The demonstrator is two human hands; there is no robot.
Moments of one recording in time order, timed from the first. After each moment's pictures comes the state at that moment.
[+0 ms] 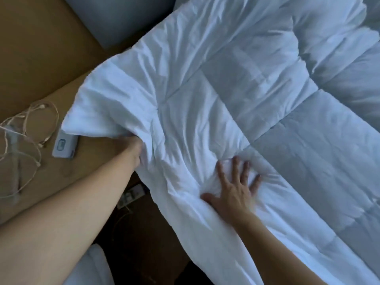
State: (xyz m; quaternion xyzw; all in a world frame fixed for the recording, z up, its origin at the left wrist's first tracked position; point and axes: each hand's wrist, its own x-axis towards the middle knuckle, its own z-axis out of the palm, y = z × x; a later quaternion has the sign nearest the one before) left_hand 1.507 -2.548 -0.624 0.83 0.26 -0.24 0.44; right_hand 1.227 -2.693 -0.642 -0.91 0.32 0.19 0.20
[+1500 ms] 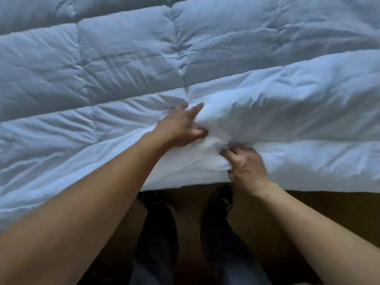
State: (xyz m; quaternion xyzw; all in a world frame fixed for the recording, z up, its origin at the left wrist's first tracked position) left_hand 0.834 -2.711 -0.592 0.54 -0.75 -0.37 -0.11; right_hand 0.628 -2.566 -0.618 -0.76 0.63 -0.04 0.15
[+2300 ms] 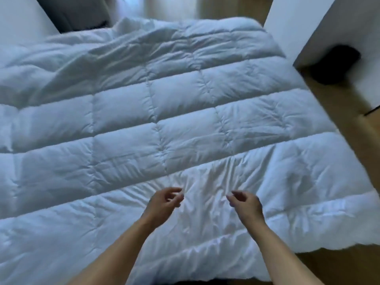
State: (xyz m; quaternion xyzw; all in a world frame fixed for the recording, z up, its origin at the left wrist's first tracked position) left_hand 0.818 -2.695 -0.505 0.63 -0.54 -0.55 0.11; right_hand 0.555 -2.619 -0.511 -0.25 0.80 -0.30 0.45
